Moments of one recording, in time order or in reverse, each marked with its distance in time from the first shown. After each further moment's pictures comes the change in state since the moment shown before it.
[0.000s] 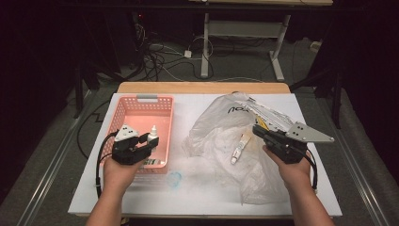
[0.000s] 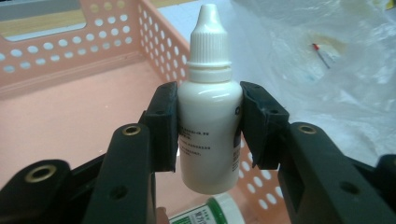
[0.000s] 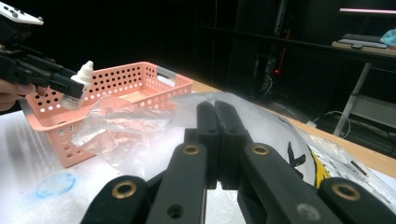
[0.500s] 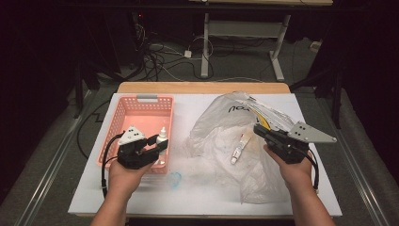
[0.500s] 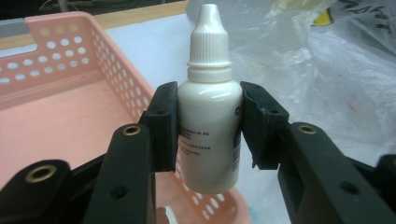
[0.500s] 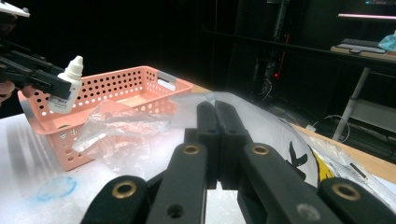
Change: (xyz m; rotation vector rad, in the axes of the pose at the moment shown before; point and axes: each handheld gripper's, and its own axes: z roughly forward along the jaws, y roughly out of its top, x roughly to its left) left arm -0.033 0.009 -0.010 -0.040 -0.098 0.027; right arm 0.000 0.003 -0.003 -0.014 -0.002 0.000
